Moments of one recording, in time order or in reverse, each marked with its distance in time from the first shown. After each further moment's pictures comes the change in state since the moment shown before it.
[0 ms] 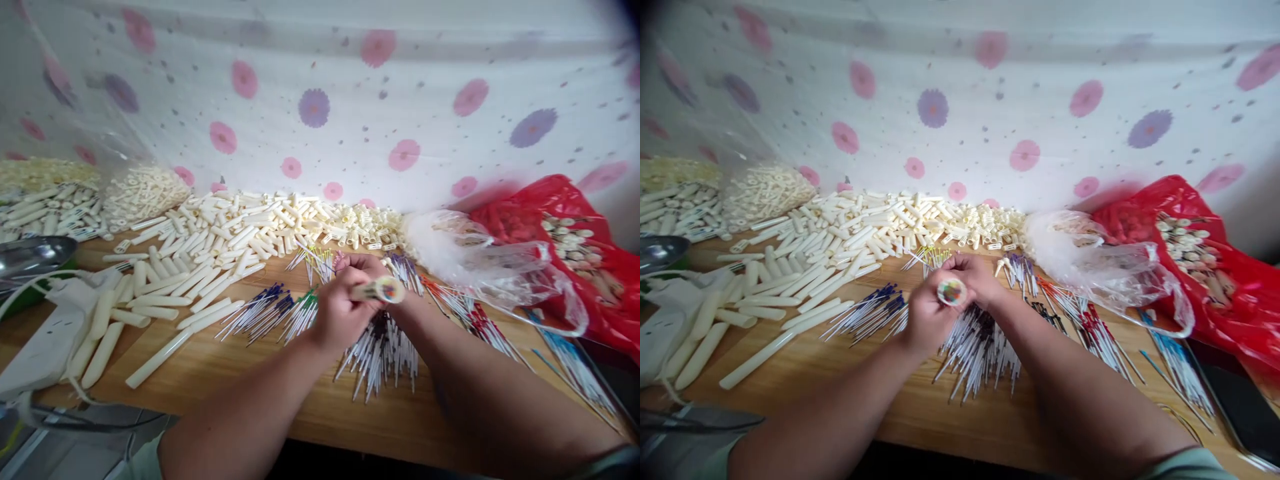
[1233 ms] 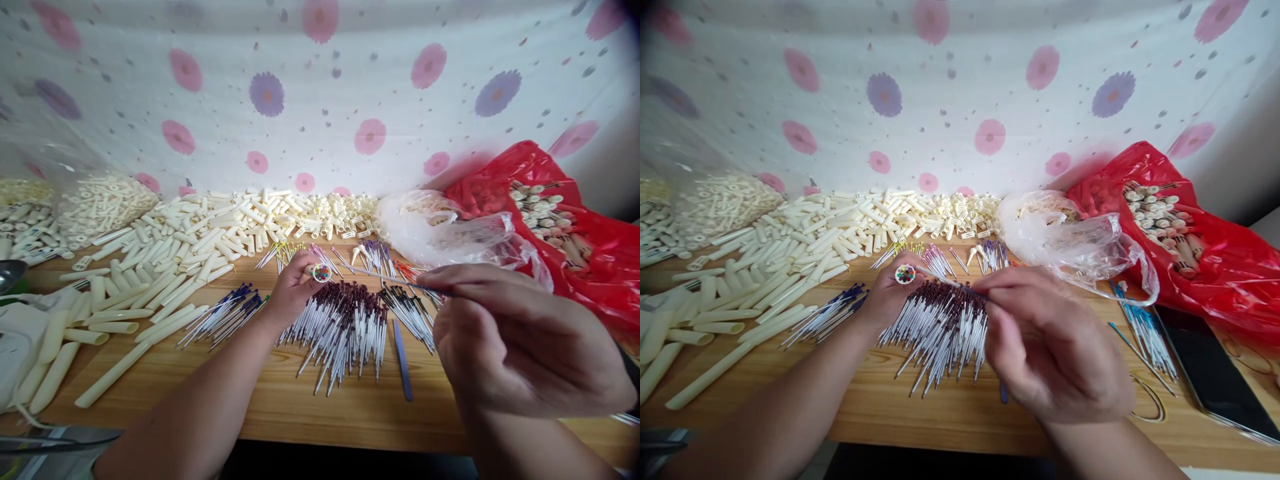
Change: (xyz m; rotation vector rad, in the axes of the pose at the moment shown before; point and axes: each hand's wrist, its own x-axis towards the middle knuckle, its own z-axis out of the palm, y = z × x) left_hand 0.019 -0.037 -0.008 -0.008 -0.329 -0.134; right_hand -0.124 -0.086 -0.093 -0.333 0.469 -0.441
